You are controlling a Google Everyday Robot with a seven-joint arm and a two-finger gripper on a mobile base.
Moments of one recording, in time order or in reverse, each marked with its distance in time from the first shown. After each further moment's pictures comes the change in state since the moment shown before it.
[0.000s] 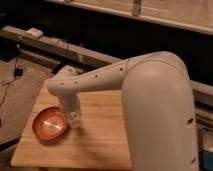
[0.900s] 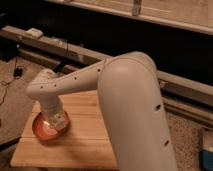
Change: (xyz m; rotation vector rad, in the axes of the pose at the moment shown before) arm -0.035 0.073 0.009 -0.029 -0.030 -0.269
